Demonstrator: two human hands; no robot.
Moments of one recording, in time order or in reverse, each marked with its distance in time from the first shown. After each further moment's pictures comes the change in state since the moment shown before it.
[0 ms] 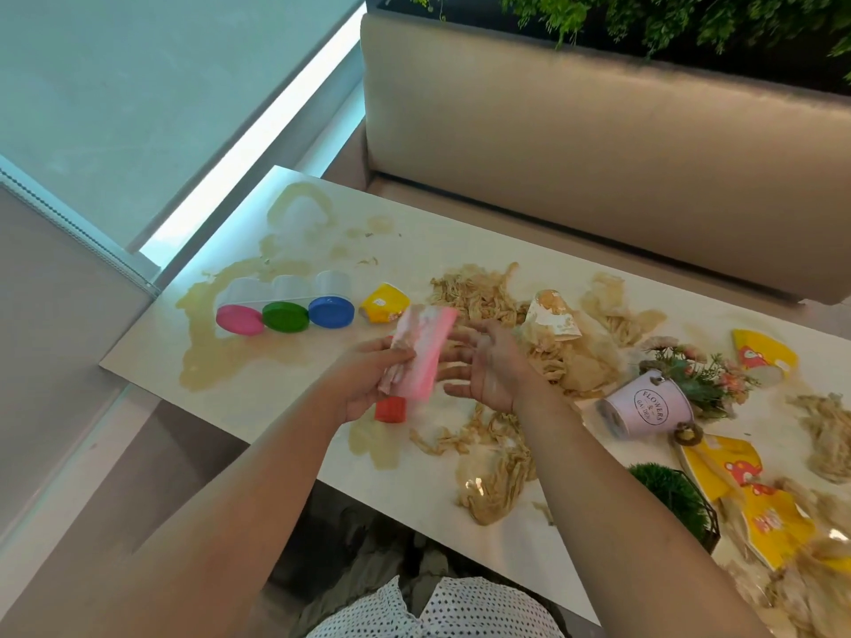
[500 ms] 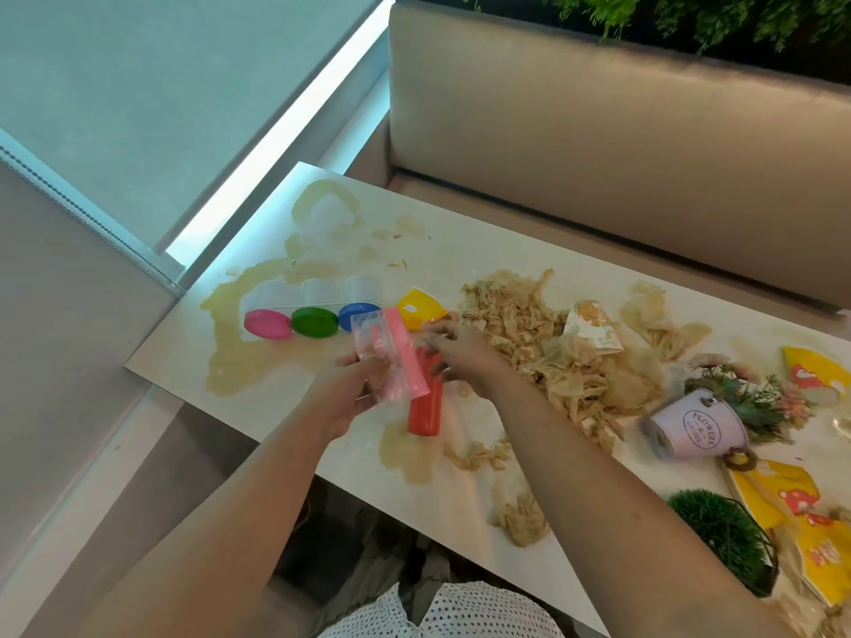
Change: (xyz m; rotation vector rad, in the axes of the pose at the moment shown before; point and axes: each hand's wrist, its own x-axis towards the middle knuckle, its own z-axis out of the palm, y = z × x) left_hand 0.001 0.001 -0.069 -0.140 0.191 0.034; right_hand 0.072 0.003 0.071 -0.620 0.235 -0.168
